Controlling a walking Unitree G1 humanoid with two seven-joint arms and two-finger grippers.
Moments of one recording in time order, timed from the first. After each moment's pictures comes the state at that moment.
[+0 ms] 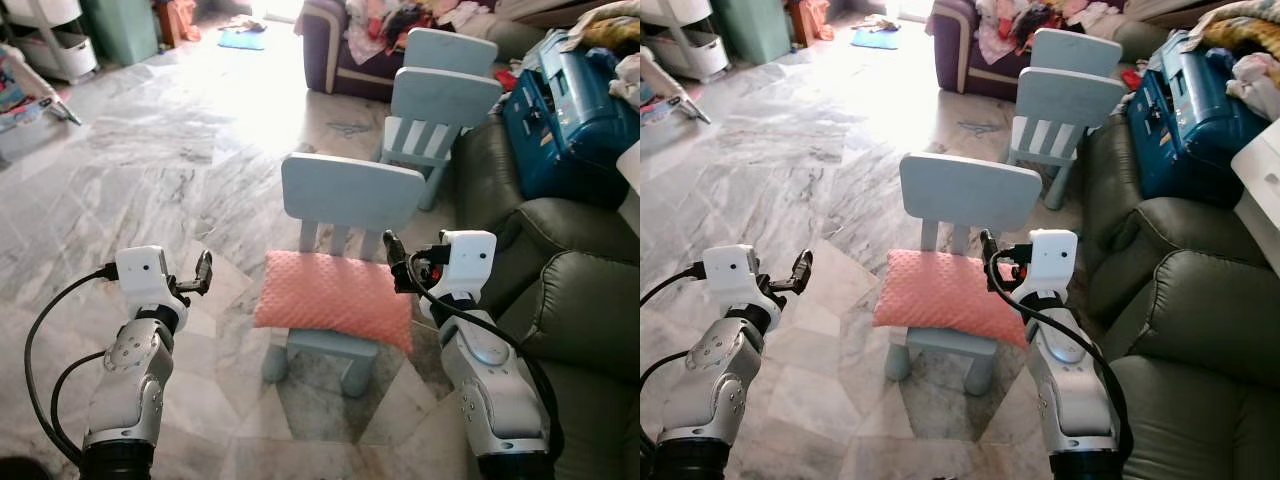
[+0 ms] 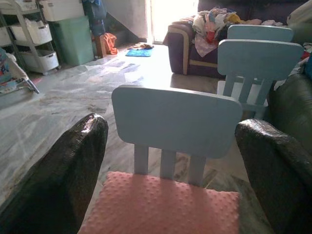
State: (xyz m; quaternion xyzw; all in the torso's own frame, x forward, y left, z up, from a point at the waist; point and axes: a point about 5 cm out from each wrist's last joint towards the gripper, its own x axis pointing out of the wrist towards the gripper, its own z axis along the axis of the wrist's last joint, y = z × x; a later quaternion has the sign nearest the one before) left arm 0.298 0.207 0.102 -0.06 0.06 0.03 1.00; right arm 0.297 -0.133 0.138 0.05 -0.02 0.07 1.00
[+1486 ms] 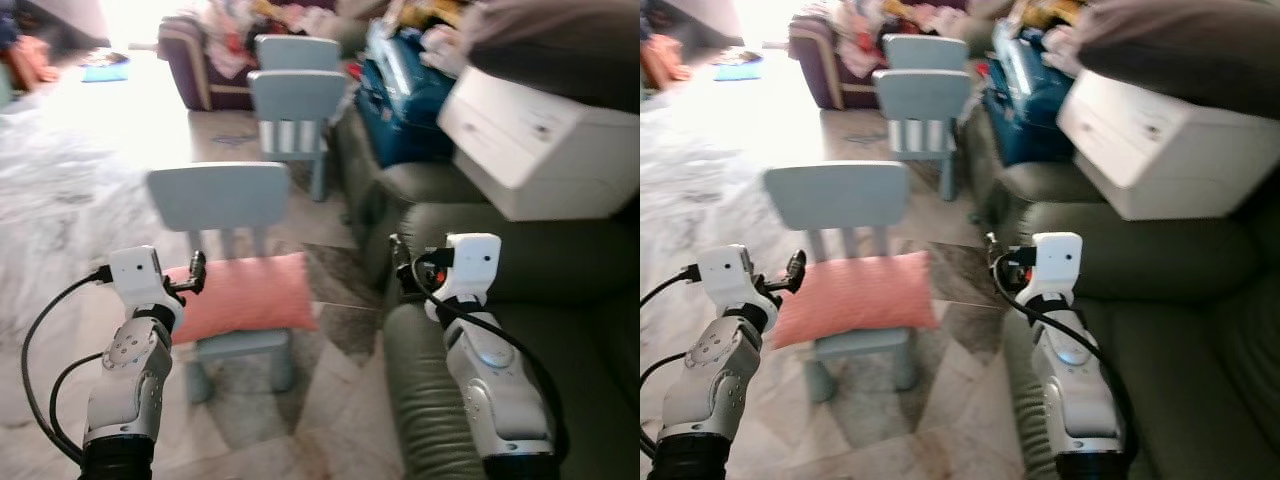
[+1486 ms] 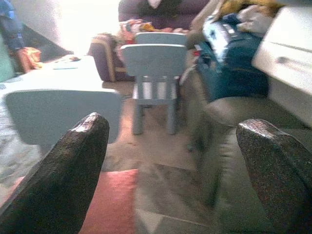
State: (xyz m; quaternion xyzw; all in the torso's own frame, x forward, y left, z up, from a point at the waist) left arm 0.299 0.213 0.099 -0.09 0.07 0.06 0.99; right arm 0.295 -0.134 0.133 0.04 -0.01 0.07 1.00
